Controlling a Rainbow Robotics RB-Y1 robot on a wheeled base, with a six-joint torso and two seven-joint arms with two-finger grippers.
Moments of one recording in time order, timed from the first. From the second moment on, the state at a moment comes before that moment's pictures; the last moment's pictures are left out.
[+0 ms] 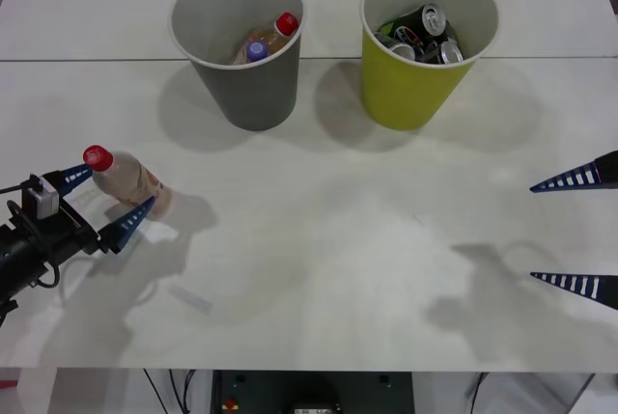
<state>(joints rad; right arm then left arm) 0.26 -1.13 -0.26 -2.01 1.31 -1.13 -0.09 -0.13 0.56 0.17 -0.99 -0.89 -1.06 -0.54</state>
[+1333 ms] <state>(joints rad) 0.26 -1.13 -0.26 -2.01 1.31 -1.13 -0.09 -0.15 0.52 0.20 -1.00 -0.93 -1.07 -0.55</state>
